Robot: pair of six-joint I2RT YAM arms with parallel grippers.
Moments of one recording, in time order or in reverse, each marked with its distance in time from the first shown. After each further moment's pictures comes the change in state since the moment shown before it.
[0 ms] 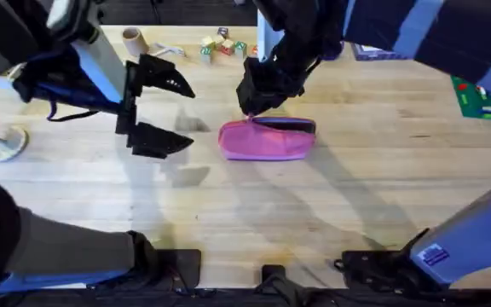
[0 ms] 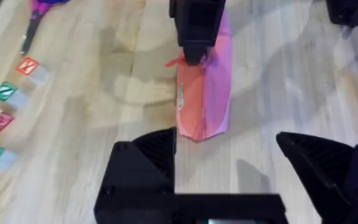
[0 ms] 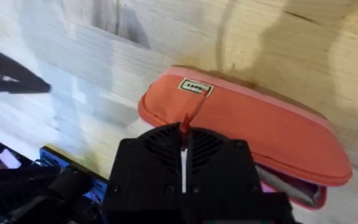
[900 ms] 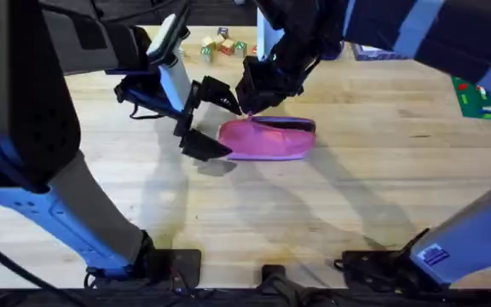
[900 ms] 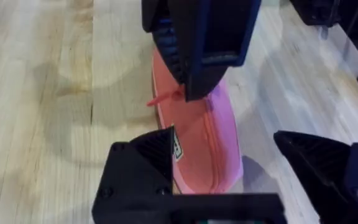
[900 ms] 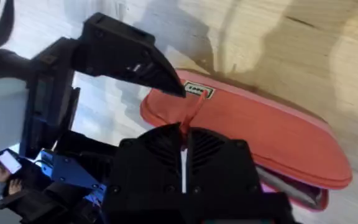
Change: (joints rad) left arm -0.279 0.315 0.000 0.218 0.101 0.000; right arm 0.000 0.000 0.000 0.016 0.000 0.000
